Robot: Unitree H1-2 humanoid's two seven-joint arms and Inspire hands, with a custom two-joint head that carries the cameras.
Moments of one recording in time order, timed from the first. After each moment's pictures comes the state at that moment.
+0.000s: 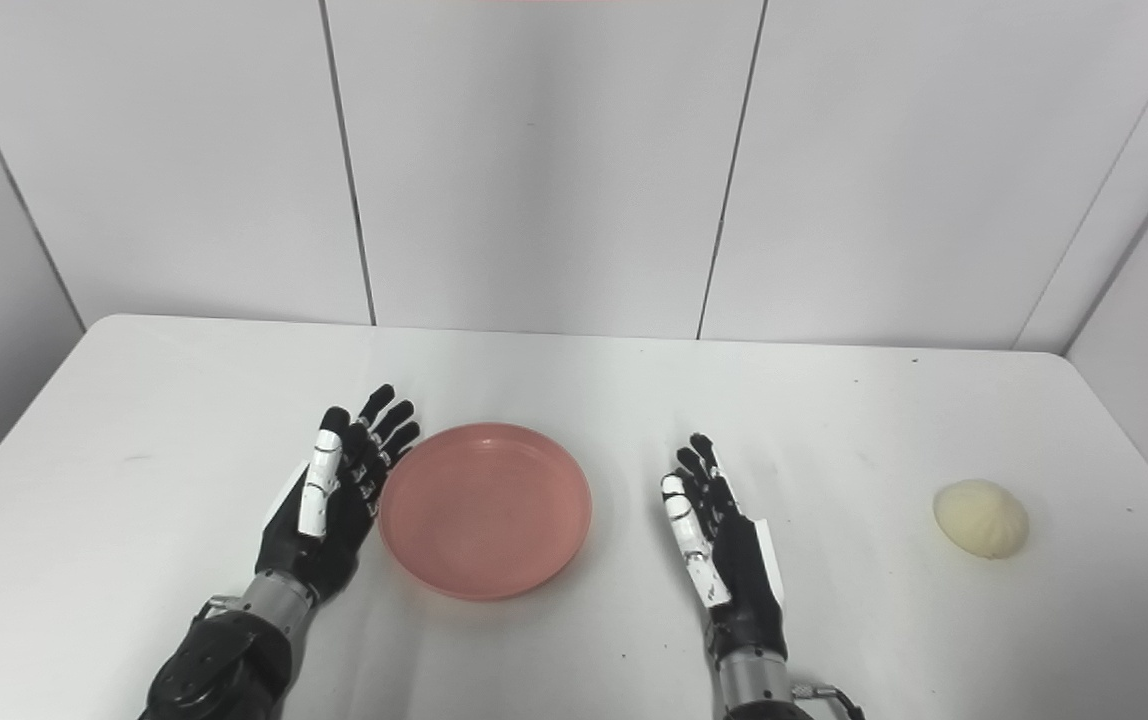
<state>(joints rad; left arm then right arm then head) -0.32 0.02 -0.02 0.26 -0.25 0.03 -0.22 -0.15 0.01 0.00 0.03 -0.03 -0.01 -0.03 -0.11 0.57</state>
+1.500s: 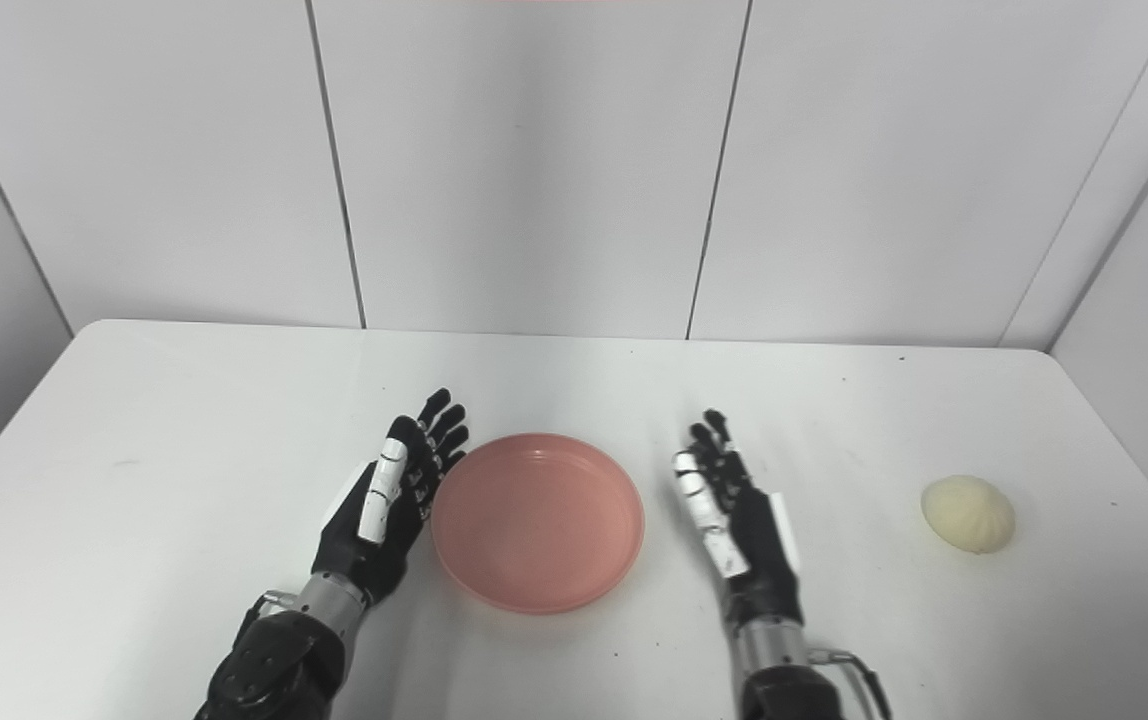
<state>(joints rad) -0.37 -0.05 -0.08 0.38 -0.15 -0.09 -0.20 -0.22 -0.09 -0.13 0.11 0.07 -0.06 -0.02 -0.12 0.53</state>
